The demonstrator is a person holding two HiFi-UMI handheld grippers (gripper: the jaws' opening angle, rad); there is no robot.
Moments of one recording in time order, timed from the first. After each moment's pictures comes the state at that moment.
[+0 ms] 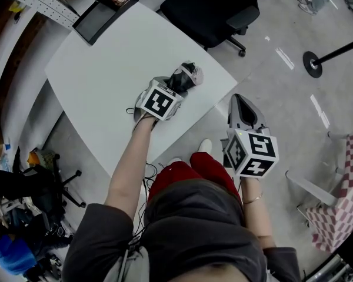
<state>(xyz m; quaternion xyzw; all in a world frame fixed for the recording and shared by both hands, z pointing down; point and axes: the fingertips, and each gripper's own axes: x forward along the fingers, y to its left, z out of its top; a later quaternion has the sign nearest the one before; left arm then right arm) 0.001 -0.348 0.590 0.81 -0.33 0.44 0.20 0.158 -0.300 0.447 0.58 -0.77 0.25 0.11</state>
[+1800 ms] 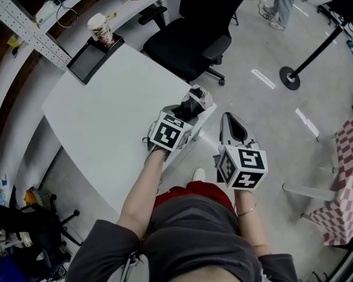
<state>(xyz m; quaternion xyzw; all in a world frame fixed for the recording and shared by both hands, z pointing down) 0.089 -0.328 0.521 0.87 -0.31 0.33 0.17 0.181 -0.280 0.399 0.63 -0.75 0.20 0.08</state>
